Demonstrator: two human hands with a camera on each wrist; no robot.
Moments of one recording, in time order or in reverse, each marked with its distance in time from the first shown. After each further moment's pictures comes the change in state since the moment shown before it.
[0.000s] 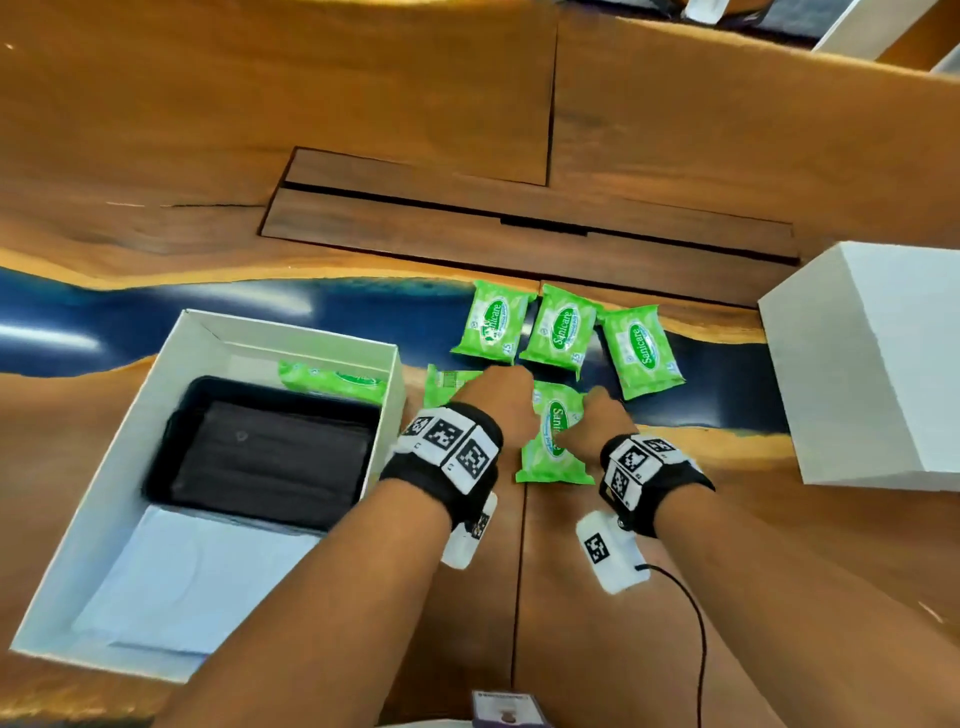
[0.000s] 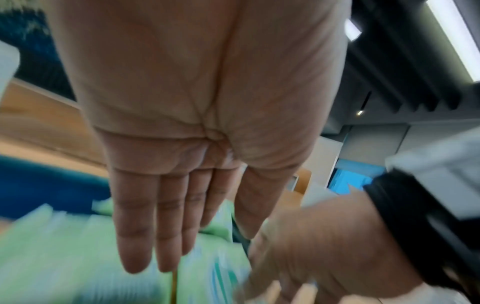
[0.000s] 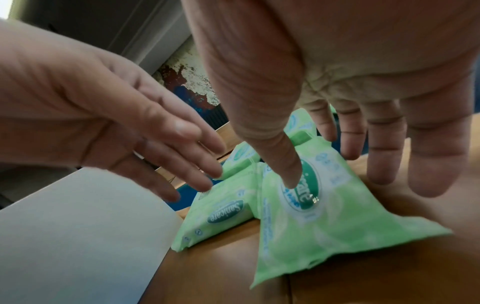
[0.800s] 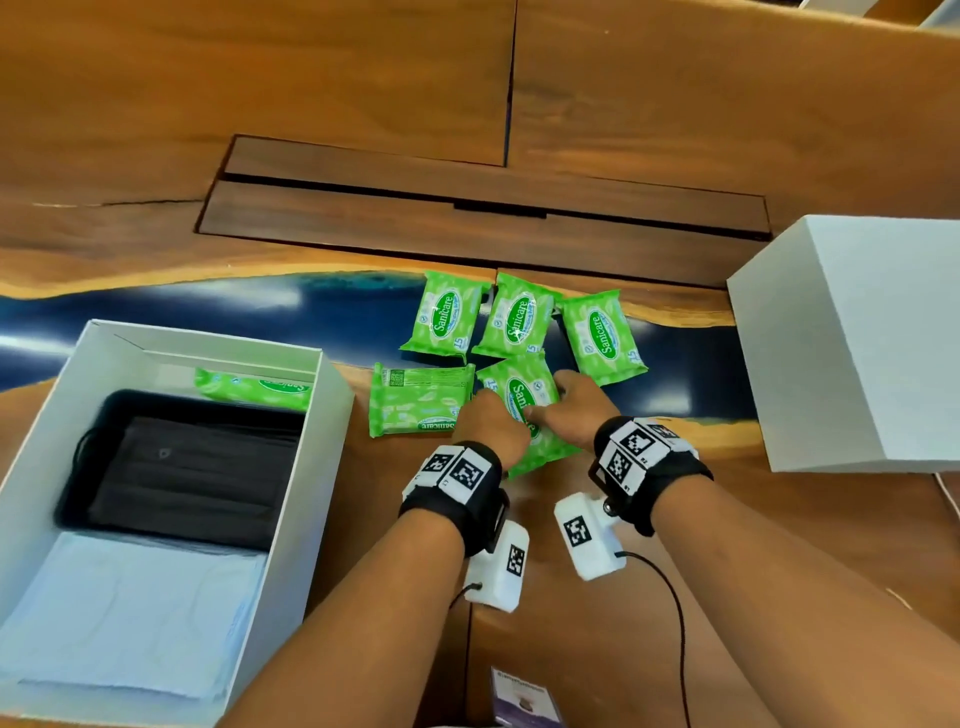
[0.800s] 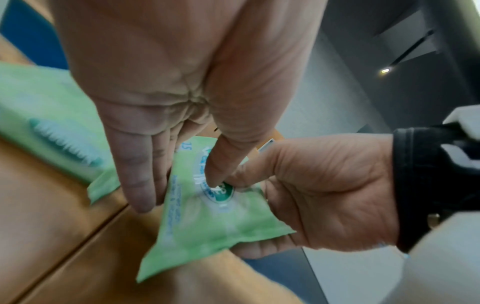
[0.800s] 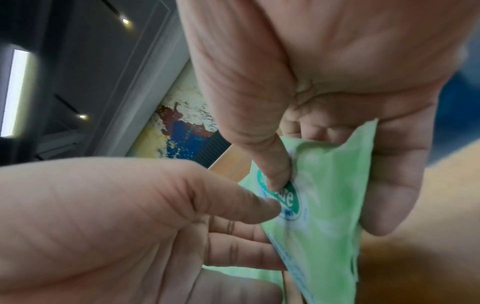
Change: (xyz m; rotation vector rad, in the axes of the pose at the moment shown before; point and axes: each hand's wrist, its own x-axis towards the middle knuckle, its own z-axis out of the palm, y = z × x) left_hand 0.042 0.034 0.070 -0.502 0.126 -0.367; right_hand 0.016 0.023 -0.028 0.348 -0.058 -0.195
